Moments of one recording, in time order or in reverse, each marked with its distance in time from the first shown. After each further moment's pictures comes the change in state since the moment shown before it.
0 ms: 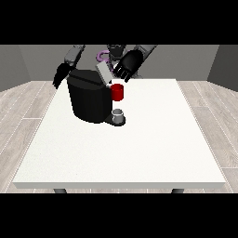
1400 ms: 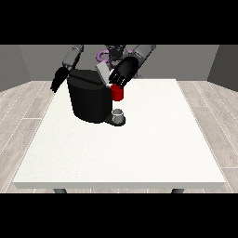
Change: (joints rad) left arm -0.063 -0.013 -0.004 0.054 -0.031 0.032 -0.035; right arm -0.025 -0.018 -0.032 0.030 -0.007 -0.006 -0.025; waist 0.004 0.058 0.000
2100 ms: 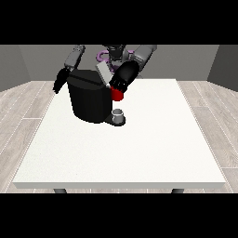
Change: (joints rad) left arm 0.004 0.059 -0.043 0.010 -0.085 0.082 -0.076; right arm 0.009 0.033 0.030 -0.029 0.023 -0.031 -0.006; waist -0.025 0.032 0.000
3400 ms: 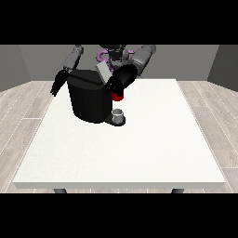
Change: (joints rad) left arm -0.034 0.045 0.014 -0.002 -0.039 0.083 -0.133; right arm -0.041 -0.023 0.002 -0.022 0.022 -0.001 0.034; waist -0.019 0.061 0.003
